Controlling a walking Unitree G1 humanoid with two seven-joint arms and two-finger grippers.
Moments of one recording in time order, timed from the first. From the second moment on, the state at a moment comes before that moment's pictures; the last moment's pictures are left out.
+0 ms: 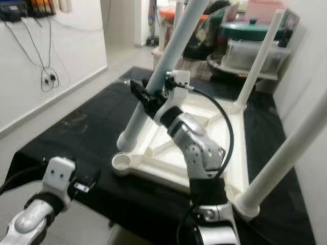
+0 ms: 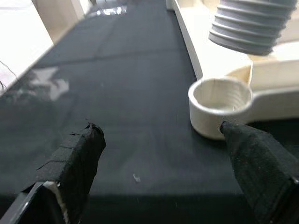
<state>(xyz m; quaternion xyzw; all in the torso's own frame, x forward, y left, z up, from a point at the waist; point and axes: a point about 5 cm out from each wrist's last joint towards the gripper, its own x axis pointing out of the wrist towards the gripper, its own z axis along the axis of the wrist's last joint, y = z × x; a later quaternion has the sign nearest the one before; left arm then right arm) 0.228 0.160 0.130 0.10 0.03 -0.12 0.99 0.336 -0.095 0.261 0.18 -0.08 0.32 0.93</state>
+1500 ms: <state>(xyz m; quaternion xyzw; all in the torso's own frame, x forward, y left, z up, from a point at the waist) 0.222 0.168 0.116 0.12 0.06 -0.09 0.99 0.335 -0.085 0.260 0.18 -0.09 0.33 0.92</state>
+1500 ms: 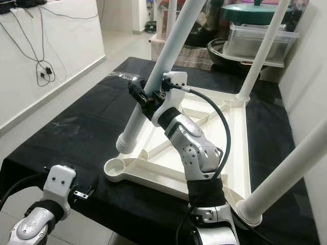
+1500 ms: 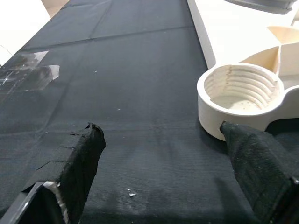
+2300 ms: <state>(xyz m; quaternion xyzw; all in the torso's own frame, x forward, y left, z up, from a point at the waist) 0.225 0.169 0.120 0.11 0.06 -0.08 0.99 0.337 -0.086 0.259 0.18 -0.09 0.33 0.92</state>
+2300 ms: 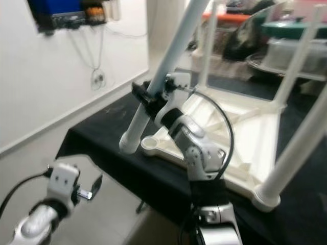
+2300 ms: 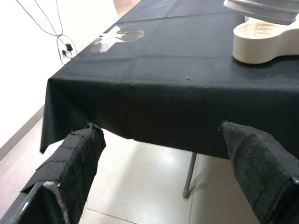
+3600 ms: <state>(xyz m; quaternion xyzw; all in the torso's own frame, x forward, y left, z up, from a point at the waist) 0.227 0.165 0.122 0.10 0.05 -0.09 0.99 0.360 -0.120 0.262 0.16 -0.12 0.15 0.97</state>
